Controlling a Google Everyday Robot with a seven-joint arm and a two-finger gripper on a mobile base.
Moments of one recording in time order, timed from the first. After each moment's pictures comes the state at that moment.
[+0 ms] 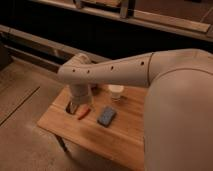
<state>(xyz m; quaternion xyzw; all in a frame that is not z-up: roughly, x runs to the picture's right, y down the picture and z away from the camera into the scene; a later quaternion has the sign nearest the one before) -0.108 0.103 0.703 -0.26 0.23 0.64 0.68</state>
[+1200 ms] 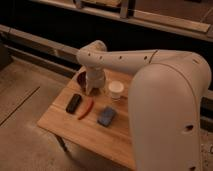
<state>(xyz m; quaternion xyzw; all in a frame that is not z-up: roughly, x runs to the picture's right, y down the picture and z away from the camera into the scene) -0.026 0.016 0.777 -0.20 0.28 0.74 0.58</state>
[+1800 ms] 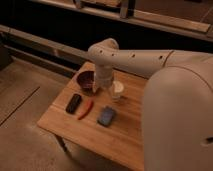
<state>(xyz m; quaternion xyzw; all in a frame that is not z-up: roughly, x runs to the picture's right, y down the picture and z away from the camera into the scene) -0.005 0.039 0.754 -0.19 0.30 0.81 0.47</state>
